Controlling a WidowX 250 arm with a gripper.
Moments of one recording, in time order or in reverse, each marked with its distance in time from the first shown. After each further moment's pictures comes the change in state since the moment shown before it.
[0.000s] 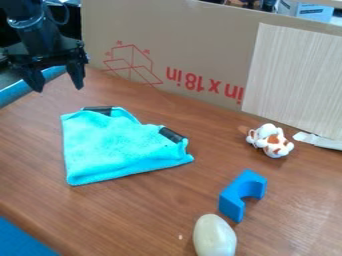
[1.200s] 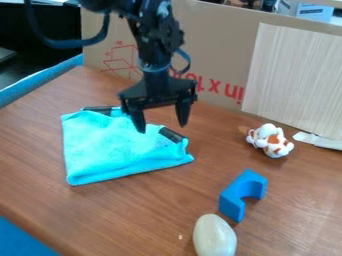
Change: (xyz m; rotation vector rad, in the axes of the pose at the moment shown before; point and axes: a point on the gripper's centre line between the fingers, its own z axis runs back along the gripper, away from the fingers) arm -0.047 -0.143 -0.043 0.008 0.088 0.157
